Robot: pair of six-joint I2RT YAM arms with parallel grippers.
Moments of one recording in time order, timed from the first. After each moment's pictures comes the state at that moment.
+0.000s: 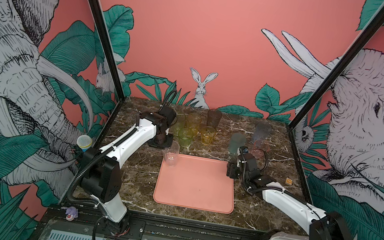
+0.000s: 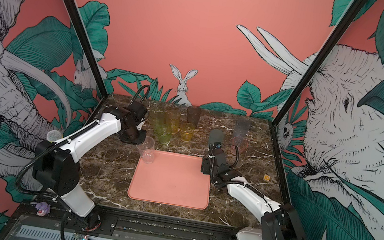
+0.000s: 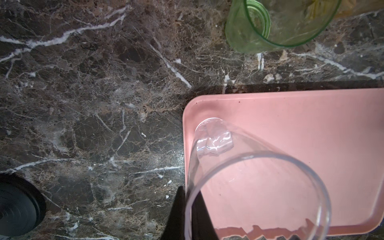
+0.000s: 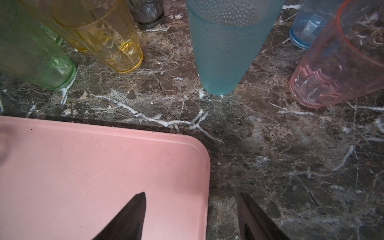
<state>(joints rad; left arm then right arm) -0.40 1.64 1.47 -1.15 -0.05 -0.31 0.55 1.31 0.69 -0.17 0.22 0.36</state>
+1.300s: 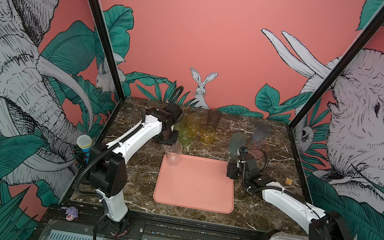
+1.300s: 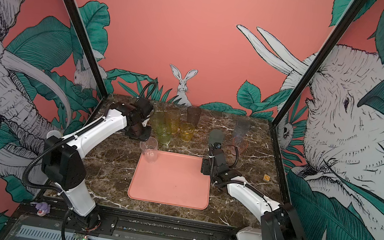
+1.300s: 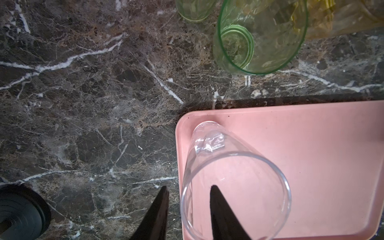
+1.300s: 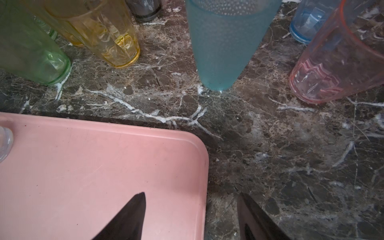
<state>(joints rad) -0.43 1.69 1.59 -1.17 -0.08 -0.32 0.55 1.30 0.69 -0.19 0.22 0.36</state>
